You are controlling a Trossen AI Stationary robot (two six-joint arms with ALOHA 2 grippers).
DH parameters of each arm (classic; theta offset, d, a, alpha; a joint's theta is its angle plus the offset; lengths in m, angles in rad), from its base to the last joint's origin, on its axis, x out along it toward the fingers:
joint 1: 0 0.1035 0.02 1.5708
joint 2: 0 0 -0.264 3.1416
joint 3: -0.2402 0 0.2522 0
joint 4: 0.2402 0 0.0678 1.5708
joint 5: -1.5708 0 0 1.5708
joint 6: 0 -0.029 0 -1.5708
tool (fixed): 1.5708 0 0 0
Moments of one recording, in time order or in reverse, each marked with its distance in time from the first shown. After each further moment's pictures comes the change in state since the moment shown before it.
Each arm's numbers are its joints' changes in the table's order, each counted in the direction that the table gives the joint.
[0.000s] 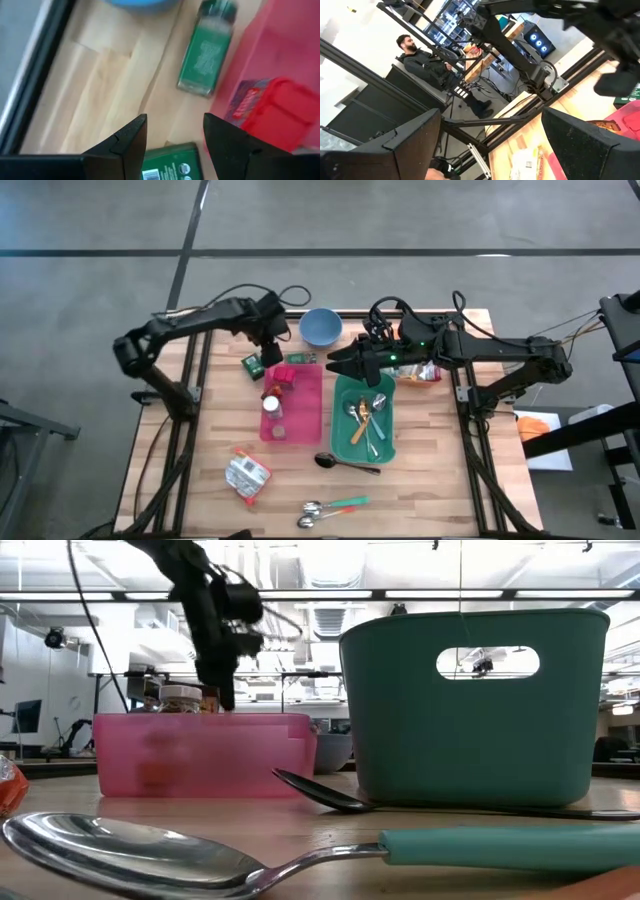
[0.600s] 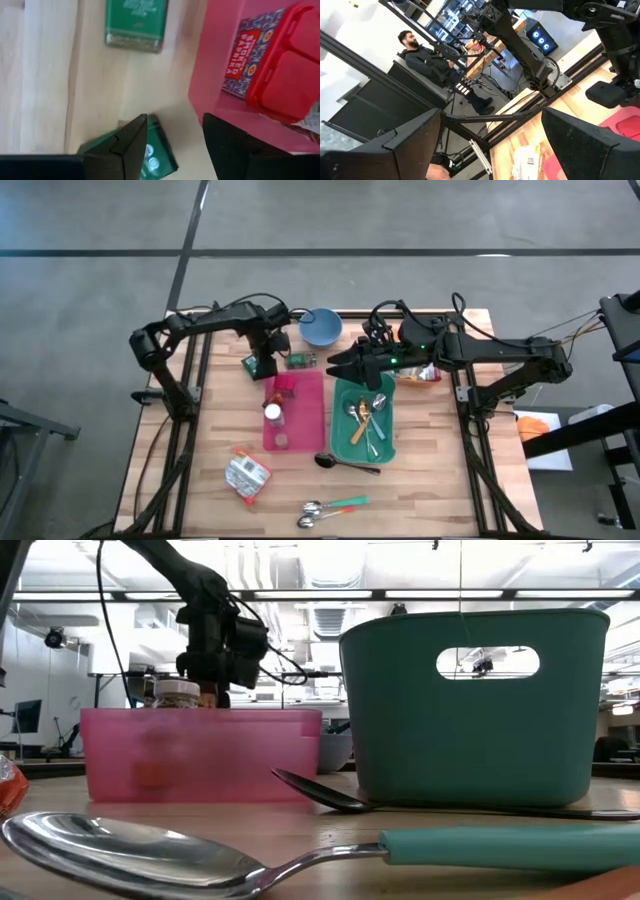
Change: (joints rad) left arm -0.006 -0.147 -0.001 0.148 -0.179 -0.164; right arm 0.020 0.000 0.000 0.004 -0.002 0.006
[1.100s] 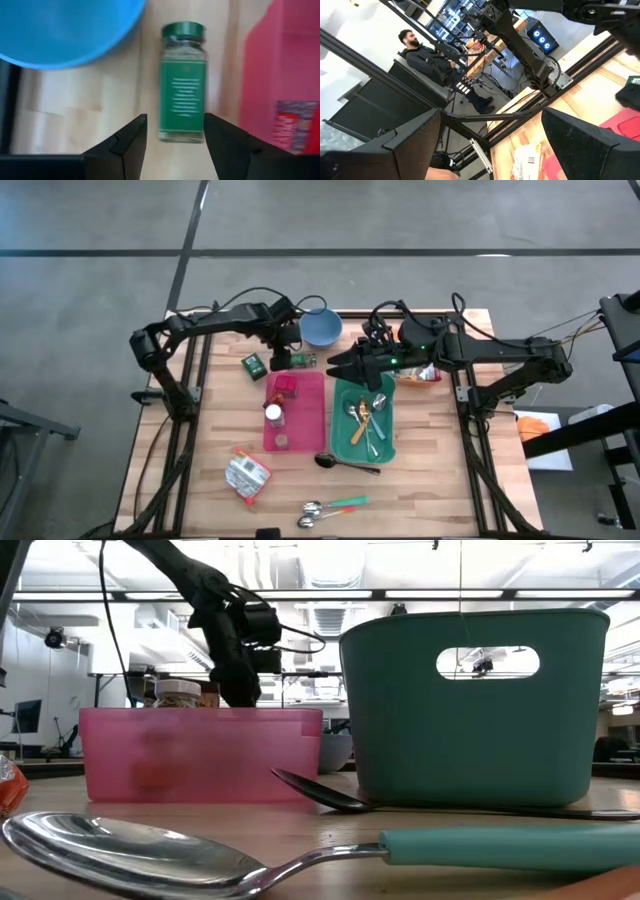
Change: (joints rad) left arm -0.018 0.002 0.000 -0.320 0.074 -0.075; right arm 0.003 0.000 0.000 0.001 0.003 0.001
